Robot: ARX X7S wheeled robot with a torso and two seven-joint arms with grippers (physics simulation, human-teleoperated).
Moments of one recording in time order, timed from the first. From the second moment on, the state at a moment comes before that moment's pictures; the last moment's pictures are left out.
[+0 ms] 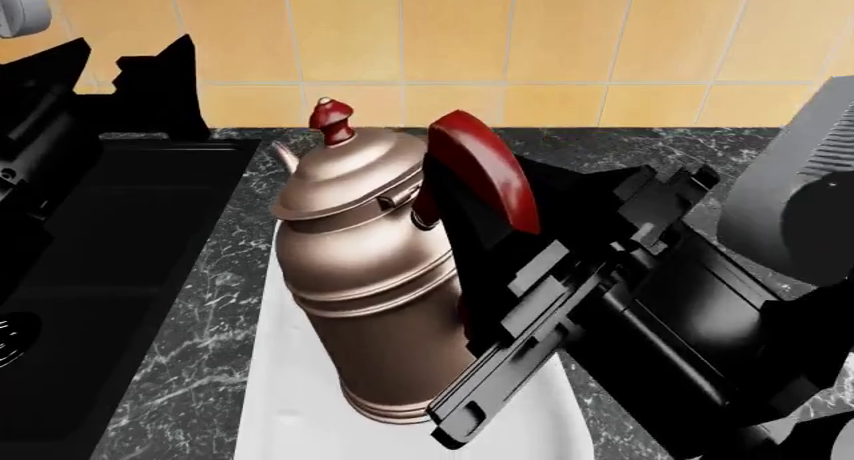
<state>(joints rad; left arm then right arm) -0.88 -0.69 -0.04 0.37 -1.14 -0.93 -0.36 0.93 0.69 -0.30 -0.96 1.60 0.71 0.67</state>
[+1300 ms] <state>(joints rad) -0.86 -0.70 -0.05 0.34 -1.13 -0.90 -0.35 0.51 0.60 -0.28 -0.82 1.17 0.50 0.21</state>
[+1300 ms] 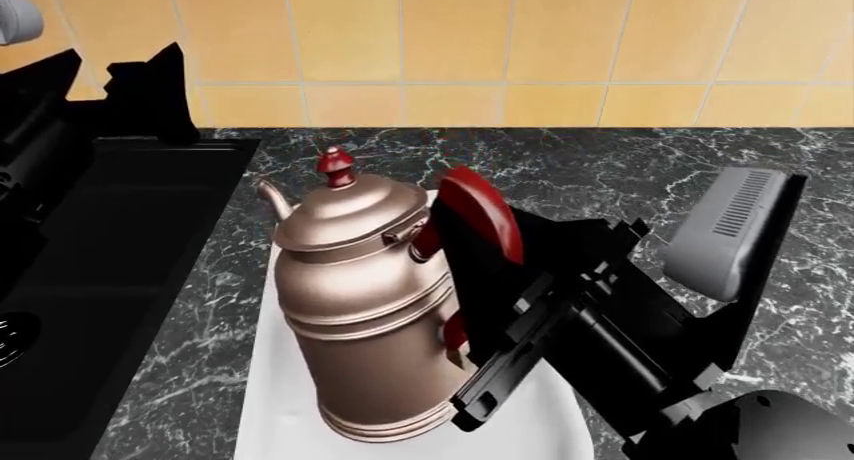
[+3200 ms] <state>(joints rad) -0.94 -0.82 -0.30 0.71 -1.50 -0.90 -0.69 1.17 1.17 -0.12 -0.98 1.71 0.67 1.18</state>
